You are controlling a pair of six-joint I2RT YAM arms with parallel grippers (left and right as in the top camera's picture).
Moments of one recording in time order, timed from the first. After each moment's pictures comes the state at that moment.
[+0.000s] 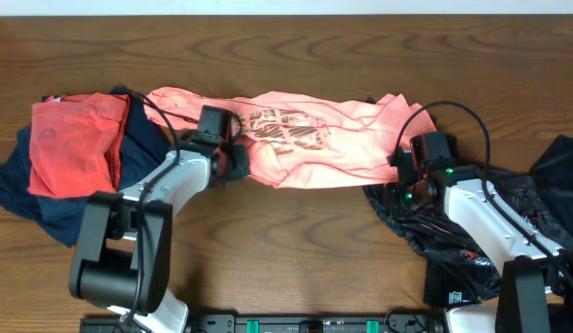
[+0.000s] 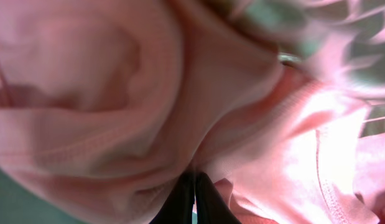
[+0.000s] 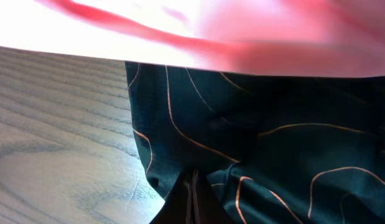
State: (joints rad) left arm -0.21 1.76 0.92 -0.39 0.13 -0.40; right arm 0.17 1.51 0.75 -0.62 -0.23 0.08
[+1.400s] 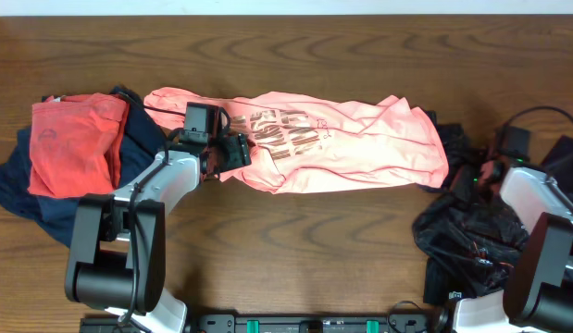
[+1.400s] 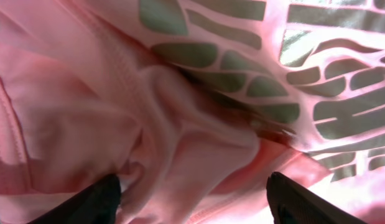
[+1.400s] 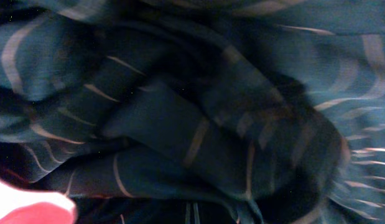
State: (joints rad) left arm -0.16 1.76 0.91 -0.27 0.19 -0.40; right arm -0.32 1.66 0.82 -0.54 0.03 0.26
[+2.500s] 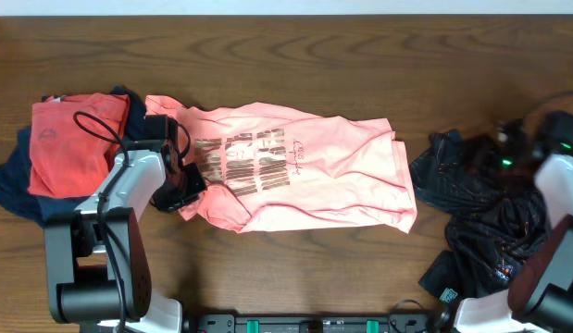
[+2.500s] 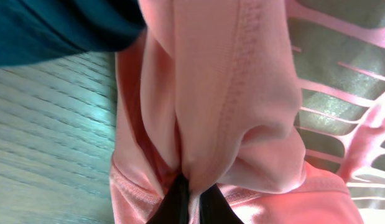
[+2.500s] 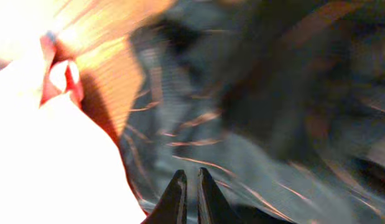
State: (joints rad) left arm 0.05 1.70 0.93 -0.77 0.10 -0.38; right arm -0.40 1.67 1.02 -0.68 -0.40 0.04
